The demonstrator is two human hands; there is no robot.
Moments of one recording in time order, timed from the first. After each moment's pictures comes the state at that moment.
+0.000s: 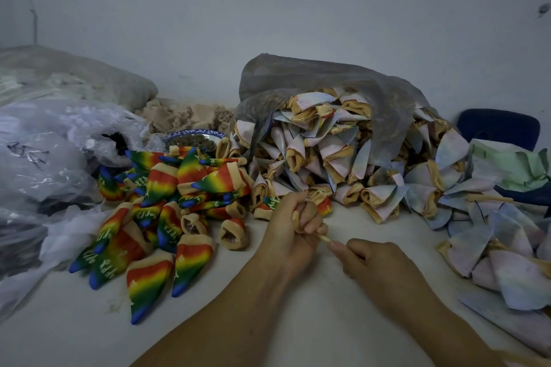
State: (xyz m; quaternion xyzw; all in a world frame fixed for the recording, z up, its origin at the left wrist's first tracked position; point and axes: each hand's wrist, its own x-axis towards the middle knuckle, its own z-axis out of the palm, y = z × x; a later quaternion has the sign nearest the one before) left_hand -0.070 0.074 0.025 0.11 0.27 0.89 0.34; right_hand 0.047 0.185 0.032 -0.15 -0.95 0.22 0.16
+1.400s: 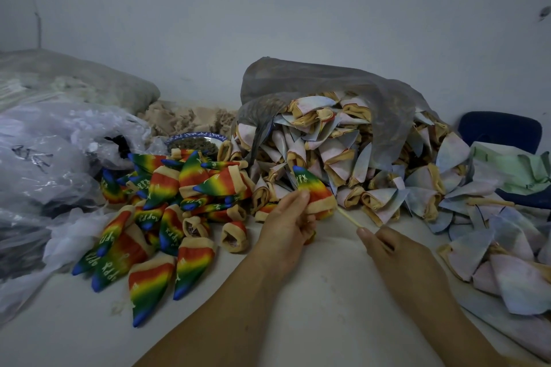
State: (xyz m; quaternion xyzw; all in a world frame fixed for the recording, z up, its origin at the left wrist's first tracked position) left_hand -0.083 0.074 0.018 0.12 0.42 0.86 0.27; right_hand 0.047 0.212 0.028 -0.24 -0.92 0.20 0.24
